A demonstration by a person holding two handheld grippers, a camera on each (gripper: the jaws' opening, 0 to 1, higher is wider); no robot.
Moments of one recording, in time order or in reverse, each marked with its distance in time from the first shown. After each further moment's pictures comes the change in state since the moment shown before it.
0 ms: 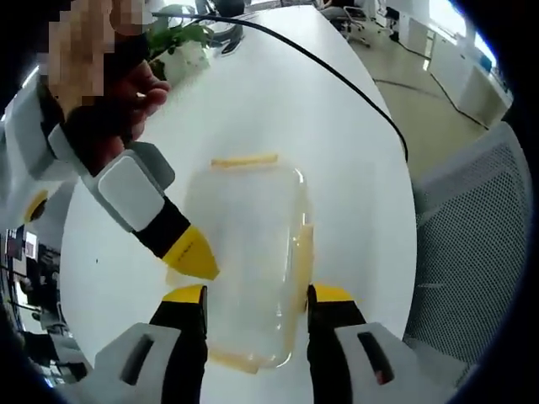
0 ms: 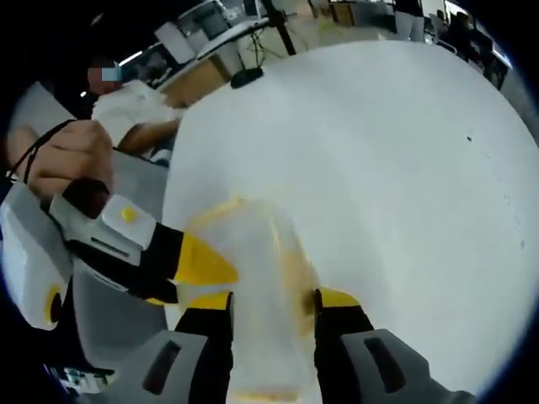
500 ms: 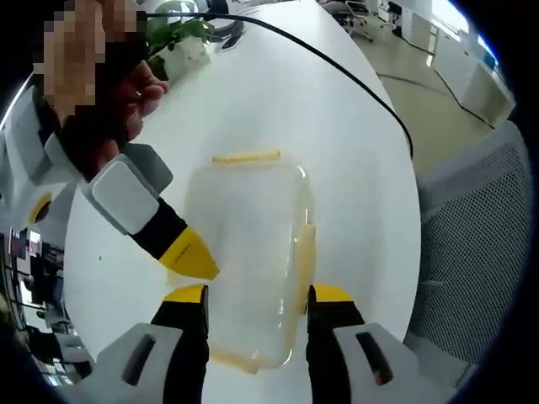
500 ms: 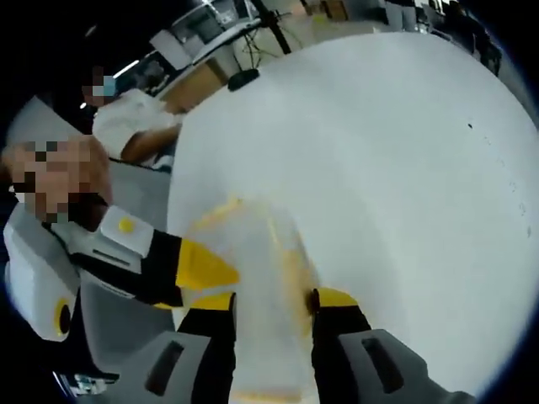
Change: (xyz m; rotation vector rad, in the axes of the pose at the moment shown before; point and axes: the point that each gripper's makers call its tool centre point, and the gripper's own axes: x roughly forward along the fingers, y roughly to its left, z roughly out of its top) left arm 0.001 0.002 0.000 -0.002 0.030 0.031; right arm 0.000 0.001 0.000 -0.024 -0.008 0.041
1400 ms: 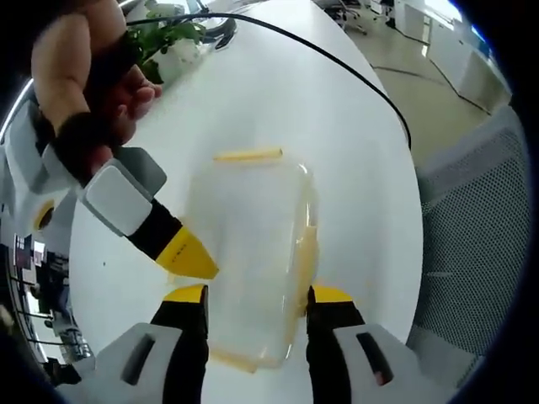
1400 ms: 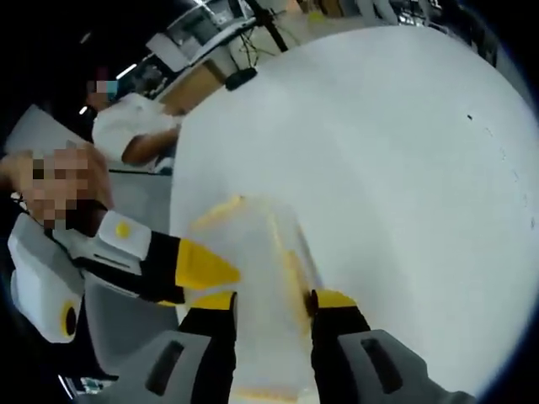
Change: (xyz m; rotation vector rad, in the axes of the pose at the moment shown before) left arm 0.000 0.000 -0.001 0.054 0.011 0.013; right arm 0.001 0.001 -0.003 0.032 0.003 0.014
